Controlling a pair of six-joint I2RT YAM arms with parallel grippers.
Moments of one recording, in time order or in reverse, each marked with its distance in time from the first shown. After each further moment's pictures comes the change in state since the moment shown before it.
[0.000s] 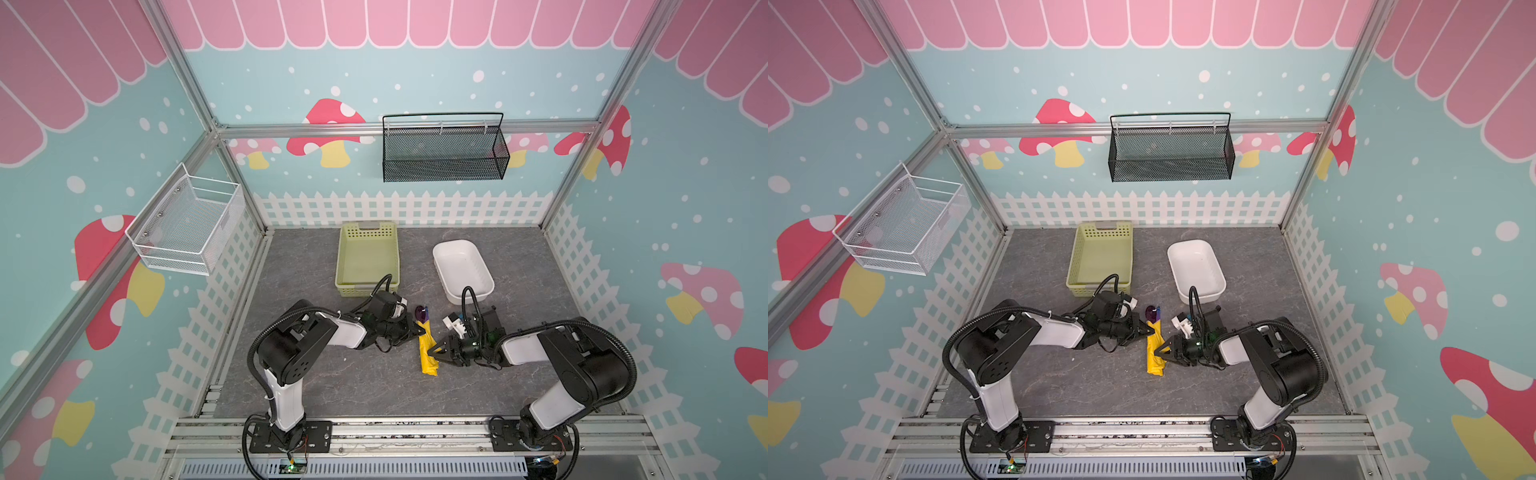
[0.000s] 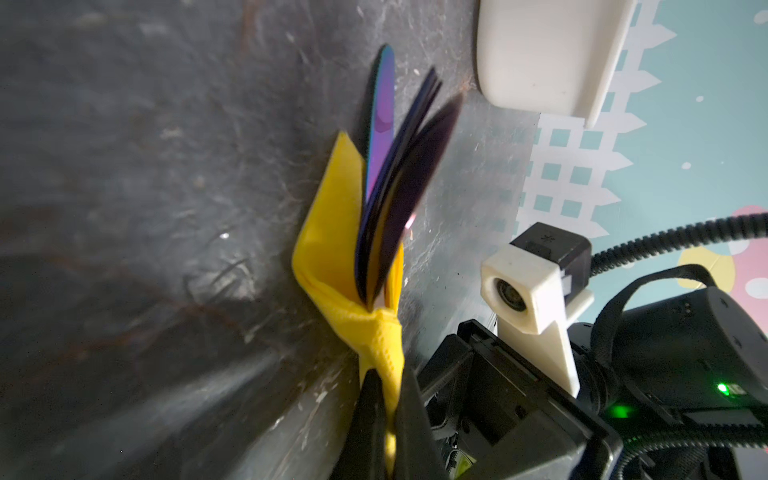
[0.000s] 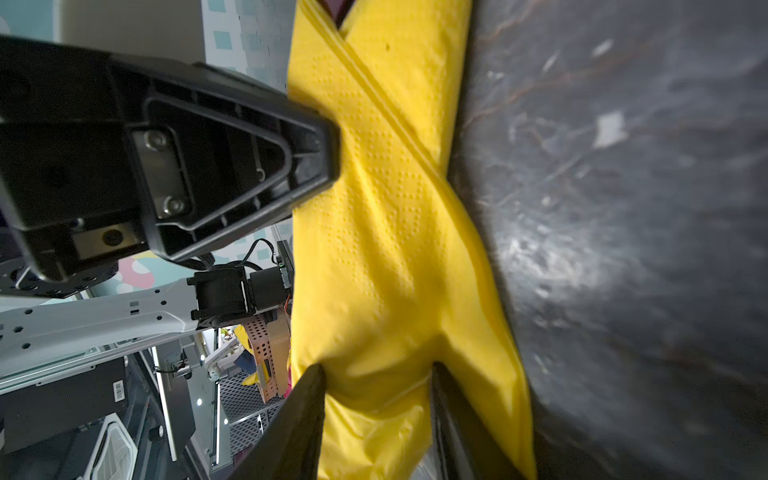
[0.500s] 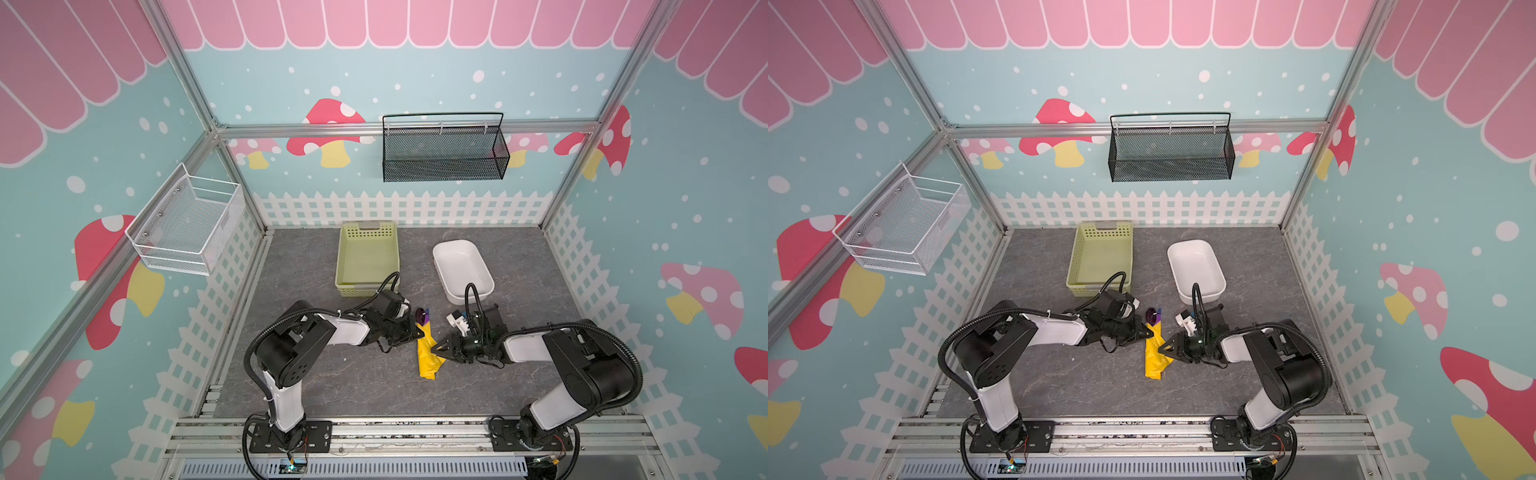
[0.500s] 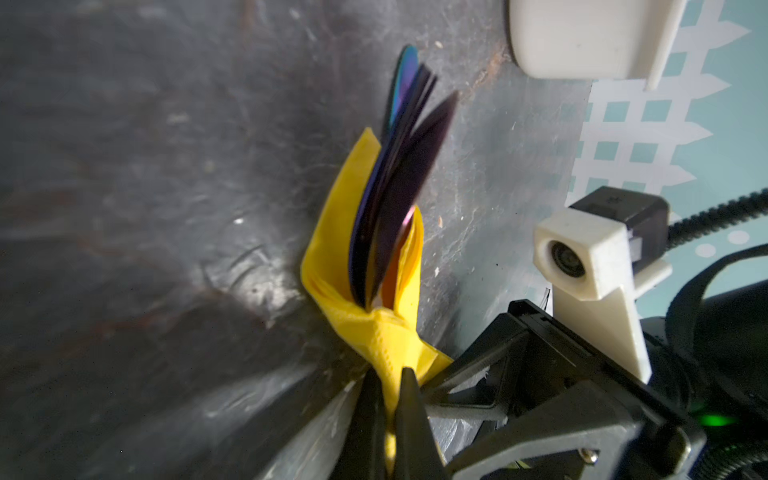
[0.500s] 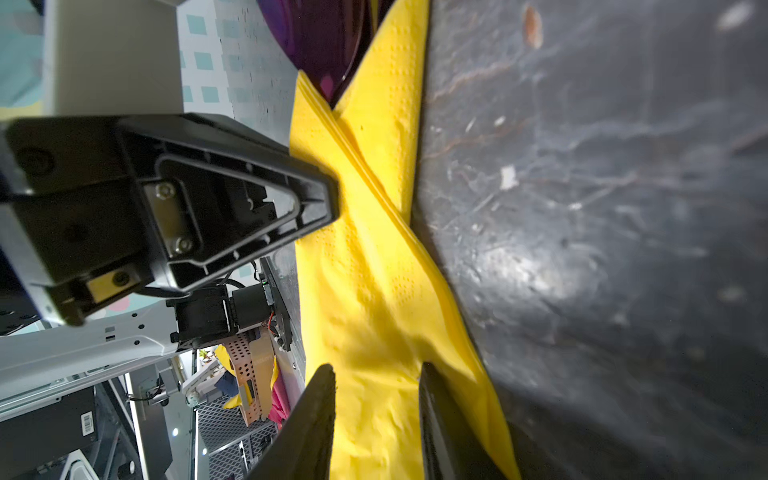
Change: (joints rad) left arm -0.015 -0.018 0.049 -0.185 -0.049 0.129; right arm -0.029 -0.038 0.022 -0.116 0.060 -0.065
